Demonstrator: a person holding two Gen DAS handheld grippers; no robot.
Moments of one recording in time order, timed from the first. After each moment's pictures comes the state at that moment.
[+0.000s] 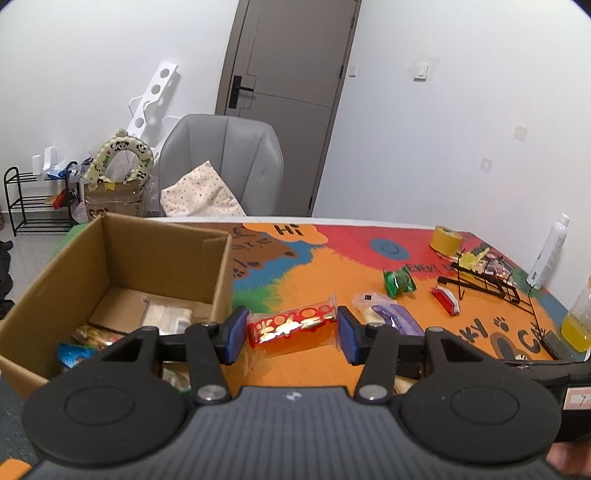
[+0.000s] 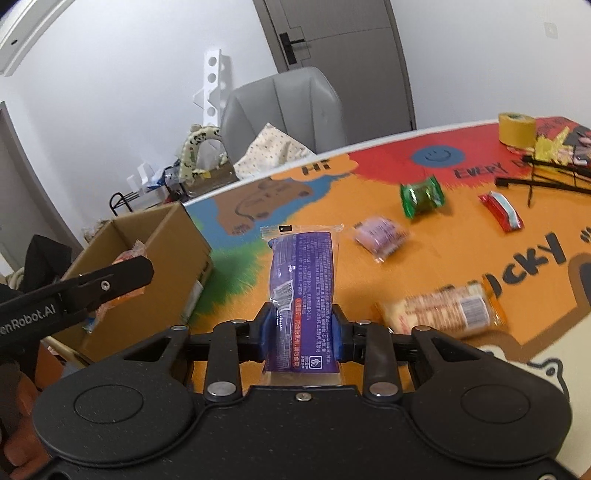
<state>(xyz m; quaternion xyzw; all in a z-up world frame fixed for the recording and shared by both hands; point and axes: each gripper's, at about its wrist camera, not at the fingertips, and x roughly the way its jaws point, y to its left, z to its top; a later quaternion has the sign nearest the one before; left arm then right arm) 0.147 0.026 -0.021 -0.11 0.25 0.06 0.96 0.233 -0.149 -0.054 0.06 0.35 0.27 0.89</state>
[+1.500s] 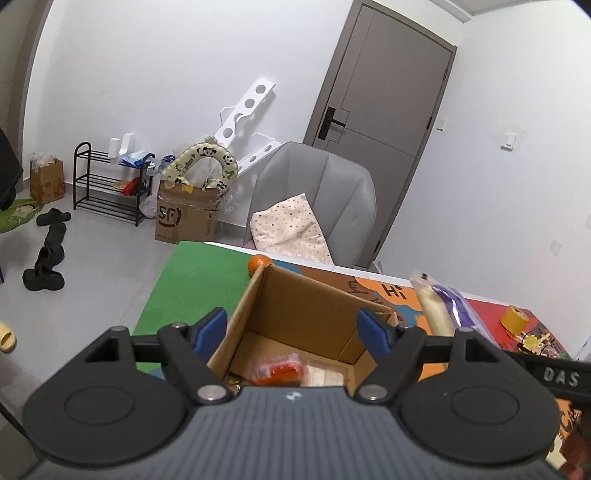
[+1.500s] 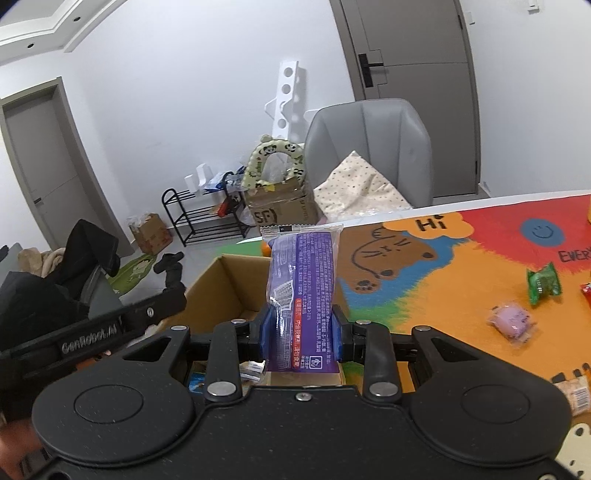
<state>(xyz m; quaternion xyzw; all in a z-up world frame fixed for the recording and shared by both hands) 0.111 0.159 -0.002 -0.19 0.20 0.17 0.95 0.223 -0.030 0.009 0.03 0.31 0.35 0.88</state>
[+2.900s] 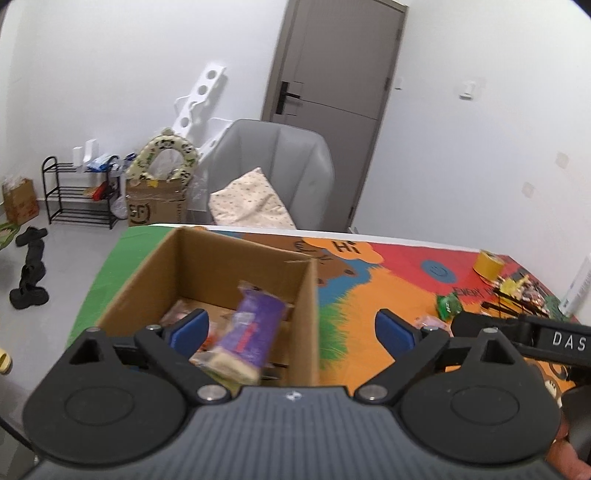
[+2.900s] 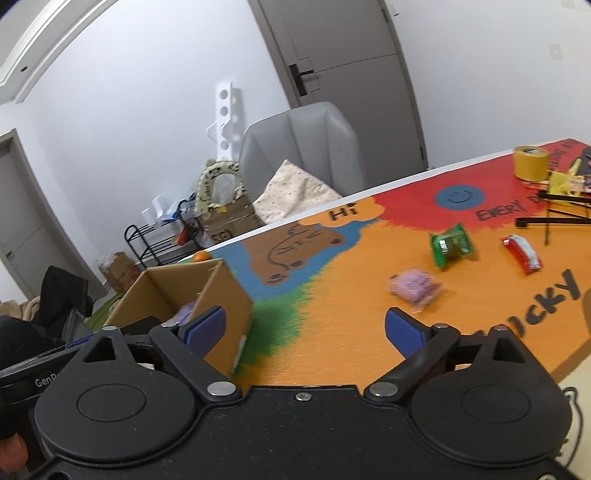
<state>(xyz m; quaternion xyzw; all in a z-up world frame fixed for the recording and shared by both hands) 0.137 0.072 -0.009 -0.13 0.24 0.12 0.95 0.230 -0.137 -0.016 0.09 0.31 0.27 0.91</state>
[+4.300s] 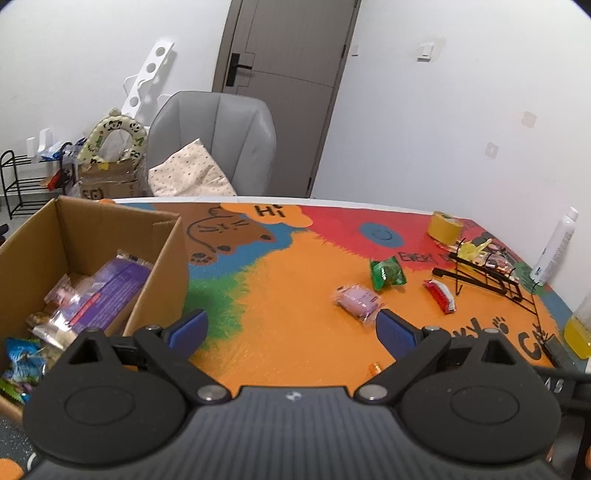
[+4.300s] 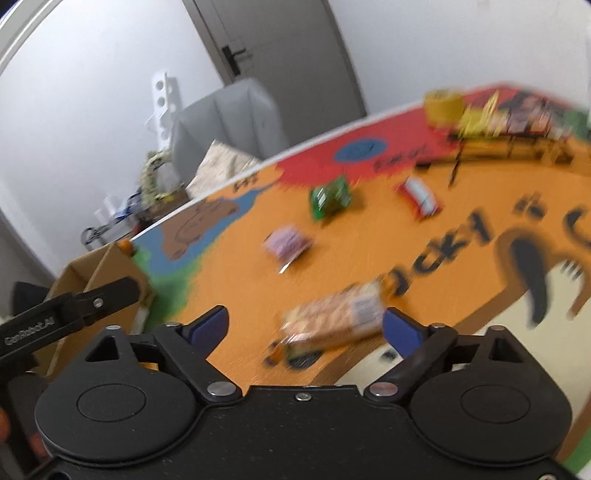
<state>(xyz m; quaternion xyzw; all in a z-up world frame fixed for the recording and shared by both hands) 0.195 -0.009 -0.038 -0.12 0.28 0.07 0.95 0.259 -0.224 -0.072 0.13 0.38 0.22 0.89</state>
